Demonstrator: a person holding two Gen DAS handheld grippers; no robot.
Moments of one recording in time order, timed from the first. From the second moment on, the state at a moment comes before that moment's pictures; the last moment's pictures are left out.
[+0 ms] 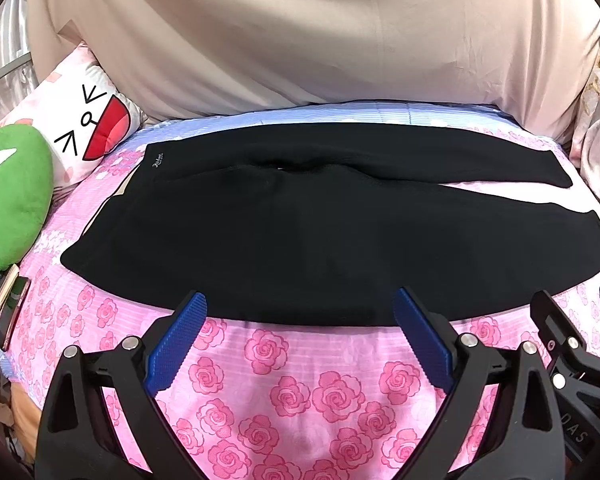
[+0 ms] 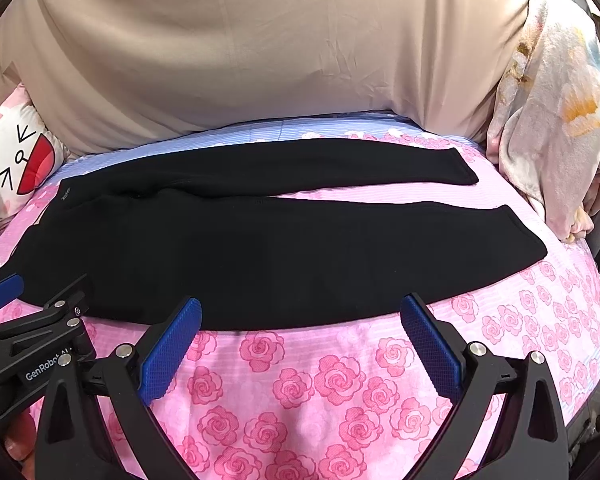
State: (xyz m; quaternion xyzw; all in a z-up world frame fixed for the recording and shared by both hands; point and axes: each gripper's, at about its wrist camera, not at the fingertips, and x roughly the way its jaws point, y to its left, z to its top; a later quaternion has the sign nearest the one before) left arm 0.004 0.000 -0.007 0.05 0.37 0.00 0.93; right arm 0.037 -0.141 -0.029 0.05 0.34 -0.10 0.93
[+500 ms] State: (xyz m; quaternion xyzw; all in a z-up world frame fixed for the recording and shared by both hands) left arm 0.007 -0.002 -0.006 0.05 0.37 0.00 0.93; right arm 0.039 -0.143 -0.030 0.05 0.34 -0.10 0.93
